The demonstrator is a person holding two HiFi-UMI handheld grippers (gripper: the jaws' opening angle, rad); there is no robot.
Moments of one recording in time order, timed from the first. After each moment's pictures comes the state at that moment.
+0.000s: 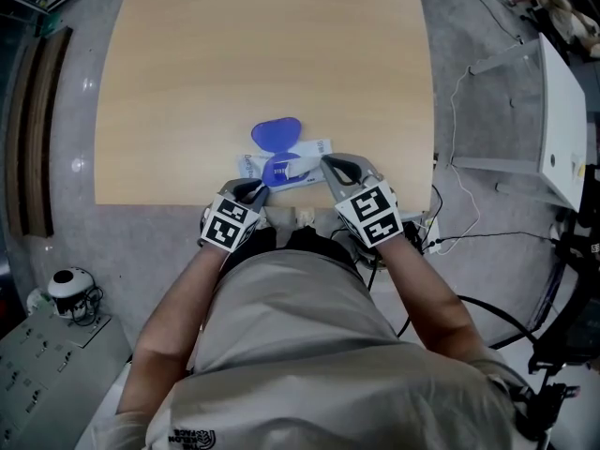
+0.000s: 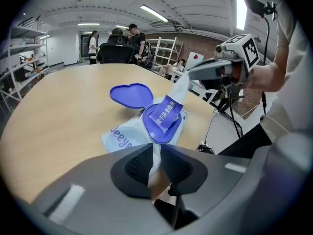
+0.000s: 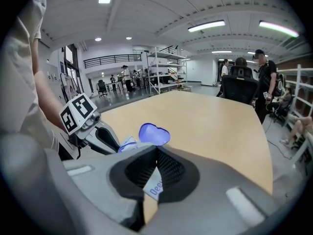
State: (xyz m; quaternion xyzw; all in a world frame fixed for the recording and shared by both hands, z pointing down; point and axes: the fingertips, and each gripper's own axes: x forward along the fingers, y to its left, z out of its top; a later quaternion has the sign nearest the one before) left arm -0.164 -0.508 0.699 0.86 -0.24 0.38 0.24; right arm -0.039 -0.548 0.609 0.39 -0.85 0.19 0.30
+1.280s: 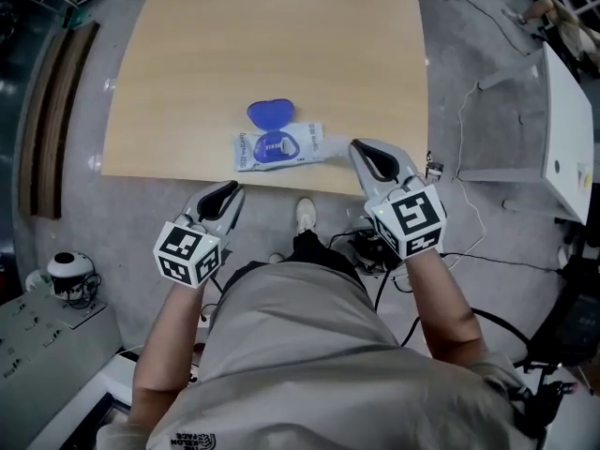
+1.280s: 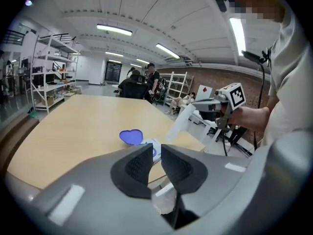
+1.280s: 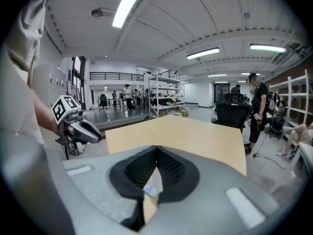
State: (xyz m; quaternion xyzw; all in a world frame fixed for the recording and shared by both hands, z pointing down) left arm -0.178 -0.437 0.535 0.88 -0.38 0.21 0.22; right arm 0.024 -0.488 0.487 0.42 -0.88 0.10 0.20
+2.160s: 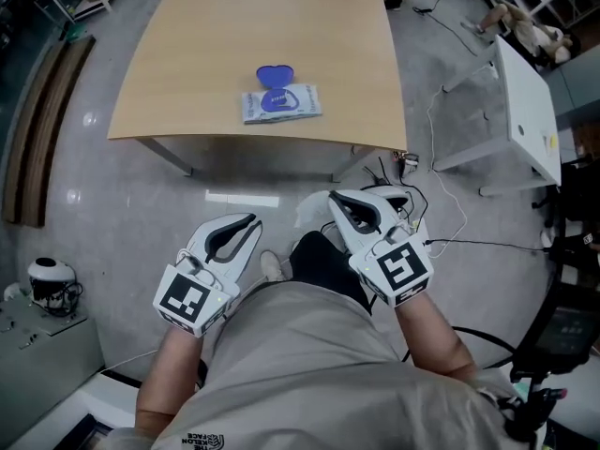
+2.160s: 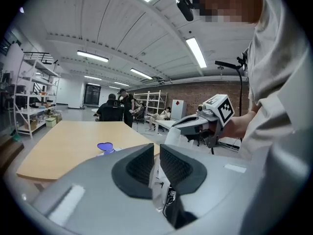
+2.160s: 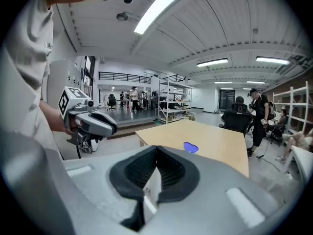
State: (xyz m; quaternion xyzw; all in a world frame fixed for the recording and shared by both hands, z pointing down) left arm -0.203 -0.164 0.412 0.94 -0.30 0.11 0.10; right arm -0.086 -0.186 0.417 0.40 -0.89 0.06 0.19
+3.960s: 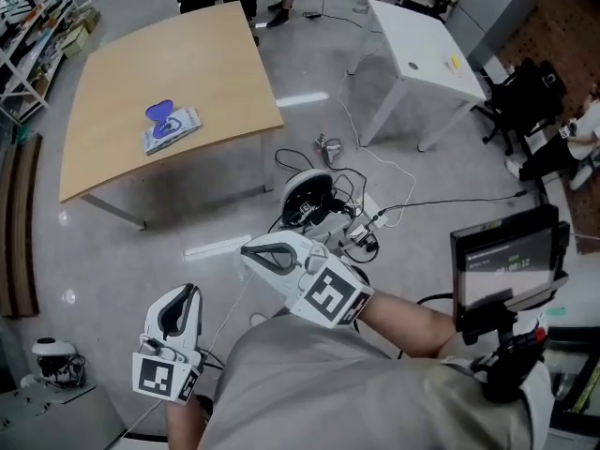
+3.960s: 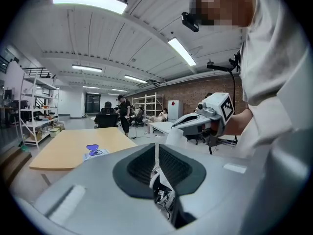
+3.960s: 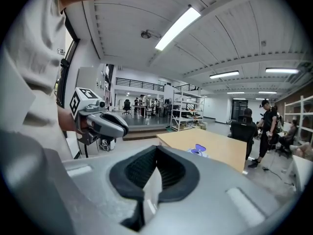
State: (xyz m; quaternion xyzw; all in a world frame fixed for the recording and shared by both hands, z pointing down) left arm -0.078 0.067 0.353 0.94 -0.33 0.12 0.05; right arm 0.015 0.055 0.359 0.33 -0.93 0.02 0.16
